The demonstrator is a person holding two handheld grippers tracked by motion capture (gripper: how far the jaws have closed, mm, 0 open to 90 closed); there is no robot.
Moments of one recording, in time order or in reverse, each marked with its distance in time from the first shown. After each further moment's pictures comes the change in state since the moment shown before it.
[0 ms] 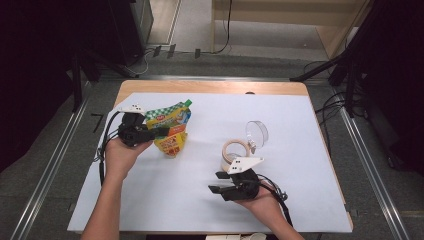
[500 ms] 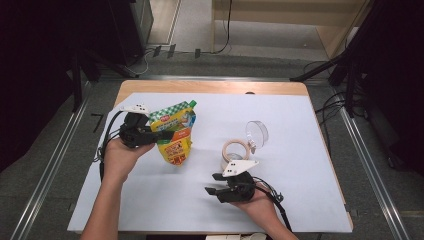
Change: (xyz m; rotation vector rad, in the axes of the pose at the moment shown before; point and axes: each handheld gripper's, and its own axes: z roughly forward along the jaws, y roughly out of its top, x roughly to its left) left arm -0.032 0.015 -0.016 0.048 -0.094 0.048; right arm 0.005 -0.004 0.012 0.004 -0.013 -0.019
